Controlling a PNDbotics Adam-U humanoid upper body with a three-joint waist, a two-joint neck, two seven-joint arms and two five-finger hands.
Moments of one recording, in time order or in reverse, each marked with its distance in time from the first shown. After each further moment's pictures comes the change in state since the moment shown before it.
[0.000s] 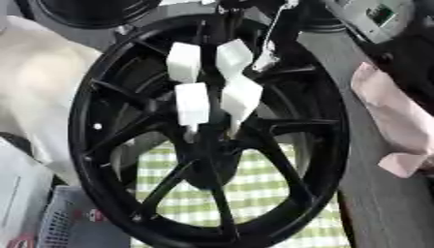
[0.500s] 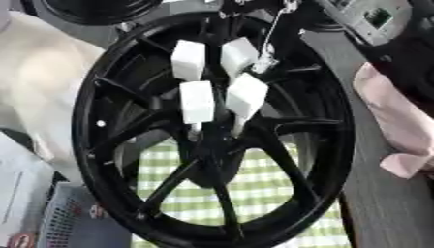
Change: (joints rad) left arm -0.002 -0.007 0.001 0.003 0.000 0.000 0.008; right arm 0.005 0.008 0.008 0.009 -0.010 0.013 -0.014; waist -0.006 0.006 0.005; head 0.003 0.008
